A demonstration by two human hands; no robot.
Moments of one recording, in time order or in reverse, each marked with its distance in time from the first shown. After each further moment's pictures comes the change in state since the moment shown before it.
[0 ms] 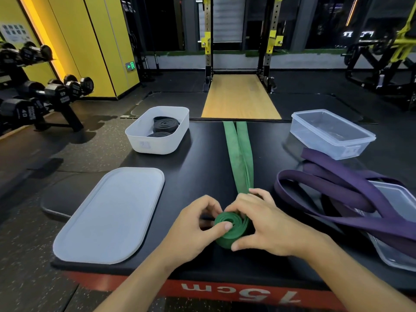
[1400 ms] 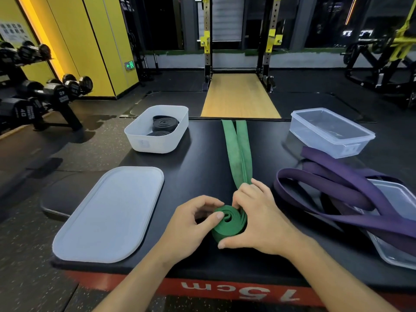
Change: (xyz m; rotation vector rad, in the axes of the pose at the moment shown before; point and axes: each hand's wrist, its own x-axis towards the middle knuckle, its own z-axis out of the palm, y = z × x) left_hand 0.001 -0.003 -0.002 0.000 0.072 -0.018; right_hand 0.007 -0.007 0.016 -0.166 0.256 0.081
